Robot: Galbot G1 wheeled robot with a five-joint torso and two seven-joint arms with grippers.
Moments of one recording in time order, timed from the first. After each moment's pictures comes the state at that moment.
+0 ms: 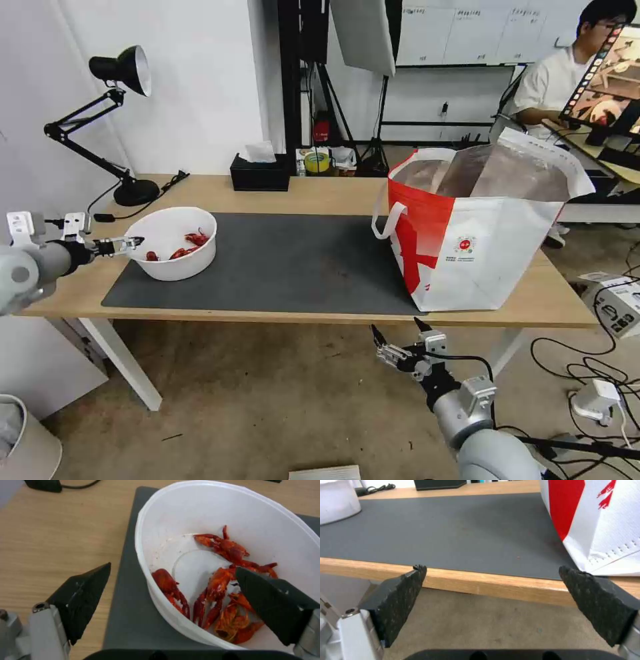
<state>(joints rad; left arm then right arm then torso) 0.76 -0.43 -0.32 -1.54 -1.36 0.67 -0.11 -1.43 0.79 0.06 2.17 0.63 0.00 0.45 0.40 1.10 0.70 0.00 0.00</state>
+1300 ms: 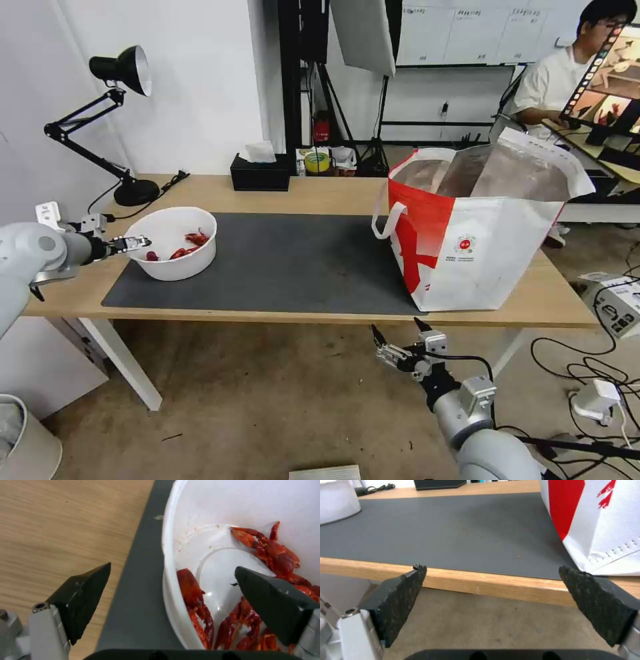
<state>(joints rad) 0.47 -0.54 -0.06 -1.34 -1.48 0.74 -0.30 -1.43 0.79 0.06 2.17 0.63 0.00 0.45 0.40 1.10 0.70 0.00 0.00</state>
